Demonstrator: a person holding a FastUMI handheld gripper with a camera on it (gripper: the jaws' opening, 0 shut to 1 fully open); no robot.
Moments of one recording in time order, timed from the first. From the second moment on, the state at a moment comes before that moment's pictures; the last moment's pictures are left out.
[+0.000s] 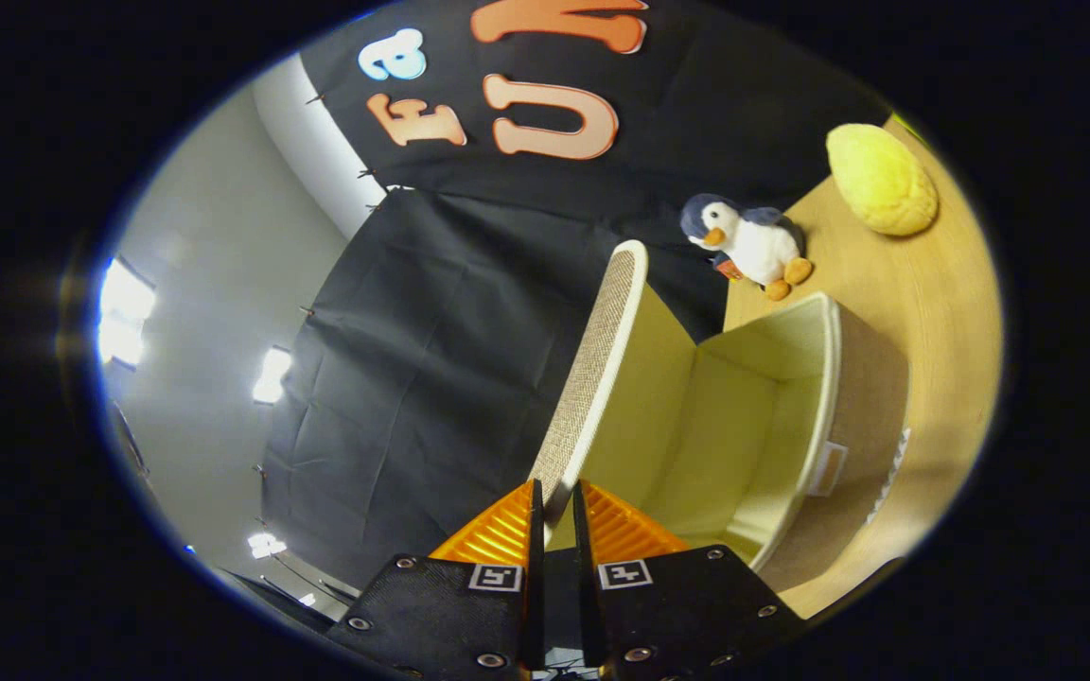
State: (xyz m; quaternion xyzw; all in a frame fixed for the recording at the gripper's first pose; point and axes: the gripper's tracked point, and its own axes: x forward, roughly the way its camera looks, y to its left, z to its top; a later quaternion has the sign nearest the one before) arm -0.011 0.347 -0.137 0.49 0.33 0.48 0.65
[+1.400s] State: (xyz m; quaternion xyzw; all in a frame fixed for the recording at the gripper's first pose) arm 0.020 0.275 -0.193 0.23 0.32 0.28 0.87
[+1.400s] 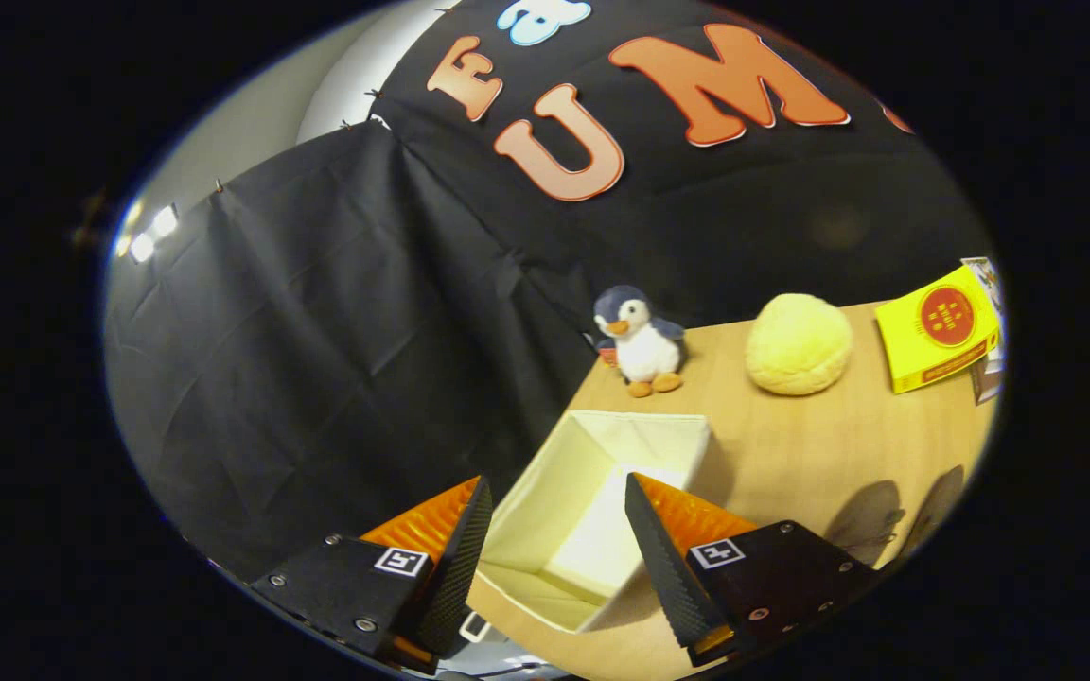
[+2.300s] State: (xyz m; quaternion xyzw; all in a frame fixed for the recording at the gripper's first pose) arm -0.048 0.070 -0.393 0.06 0.46 0.08 0.88
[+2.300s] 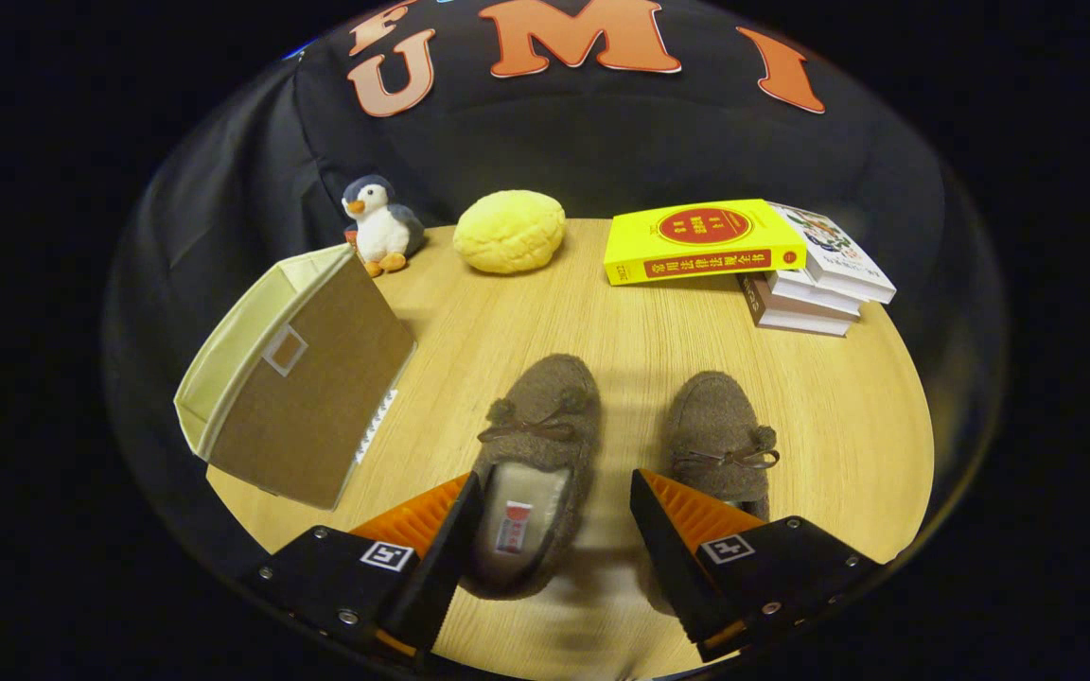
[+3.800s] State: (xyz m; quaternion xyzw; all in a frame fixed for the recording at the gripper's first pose) arm -0.013 0.112 -0.350 0.17 0.52 0.01 0.84
